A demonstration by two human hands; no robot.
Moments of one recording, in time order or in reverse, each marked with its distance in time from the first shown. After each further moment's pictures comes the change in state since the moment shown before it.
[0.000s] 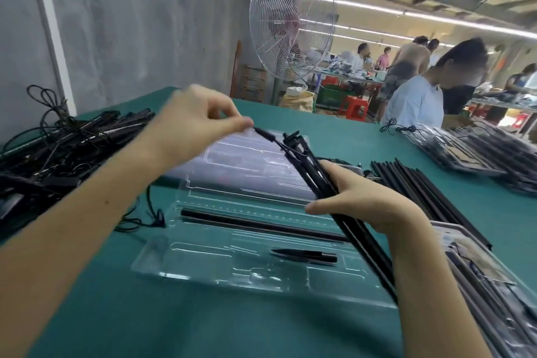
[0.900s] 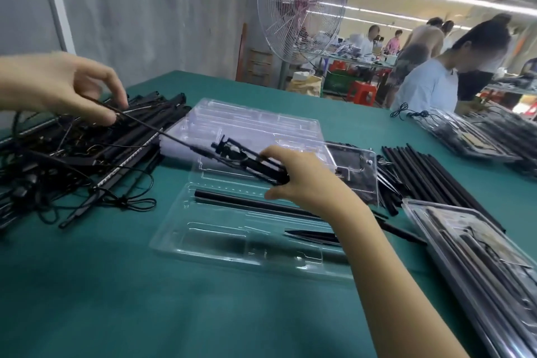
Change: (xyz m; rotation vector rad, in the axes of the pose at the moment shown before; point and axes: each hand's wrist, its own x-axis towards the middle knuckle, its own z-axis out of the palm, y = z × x) left_hand -0.017 -0.159 -0.146 0.197 -0.388 -0.334; right_hand 0.037 -0.029 0.070 -0.441 0.165 -0.237
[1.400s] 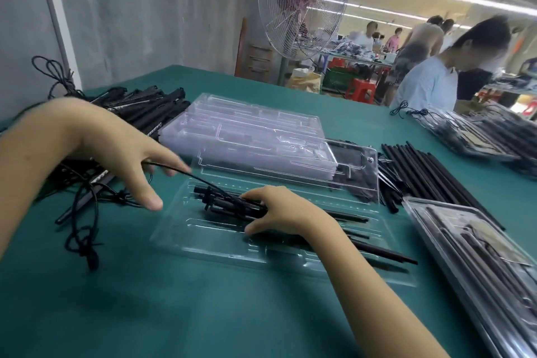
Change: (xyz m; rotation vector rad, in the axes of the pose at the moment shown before) left_hand 0.005 0.075 0.073 0.315 -0.853 -0.182; right_hand 0.005 0.013 0.051 0.019 -0.356 0.097
